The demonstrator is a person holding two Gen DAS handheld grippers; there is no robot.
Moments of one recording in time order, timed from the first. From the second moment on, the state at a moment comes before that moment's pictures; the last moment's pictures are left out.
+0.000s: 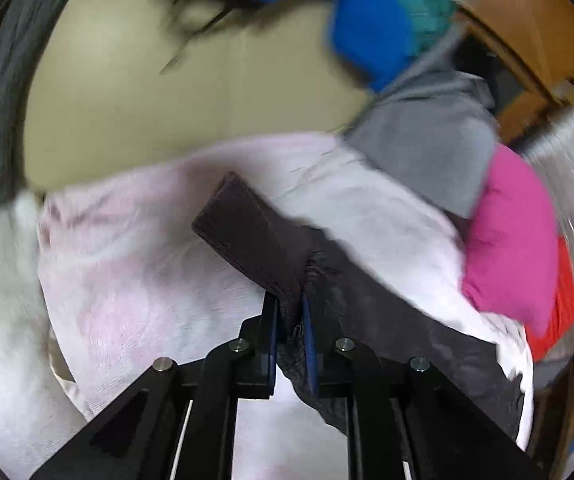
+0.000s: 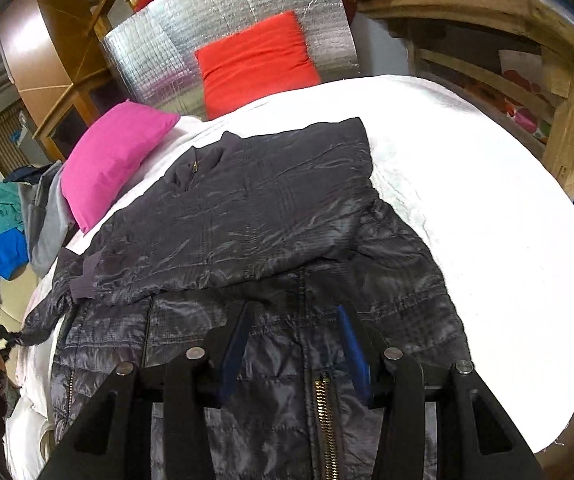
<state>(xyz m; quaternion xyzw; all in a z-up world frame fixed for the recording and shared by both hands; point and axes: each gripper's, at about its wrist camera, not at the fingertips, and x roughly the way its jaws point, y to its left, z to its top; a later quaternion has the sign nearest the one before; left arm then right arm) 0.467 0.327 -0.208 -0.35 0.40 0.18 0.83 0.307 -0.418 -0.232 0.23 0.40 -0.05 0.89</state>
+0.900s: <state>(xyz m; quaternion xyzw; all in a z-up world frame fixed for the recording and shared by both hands) 0.433 -0.221 -0.010 0.03 0.34 -0.31 0.89 0.226 -0.515 -0.235 0.34 0.32 -0.08 0.88</state>
